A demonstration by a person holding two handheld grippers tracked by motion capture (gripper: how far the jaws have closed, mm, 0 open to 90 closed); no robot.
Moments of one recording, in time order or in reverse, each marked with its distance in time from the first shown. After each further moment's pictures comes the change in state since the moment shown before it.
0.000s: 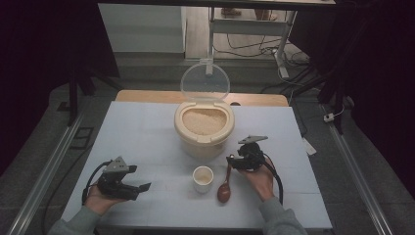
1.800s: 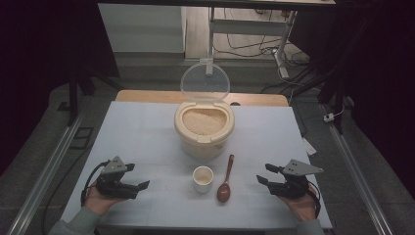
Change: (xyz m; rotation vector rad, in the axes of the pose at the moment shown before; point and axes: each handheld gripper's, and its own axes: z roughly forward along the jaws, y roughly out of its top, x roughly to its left) left arm 0.000 -0.002 -0.003 -0.035 0.052 0.000; right arm -0.027 -0.081 -0.108 -0.288 0.126 -0.173
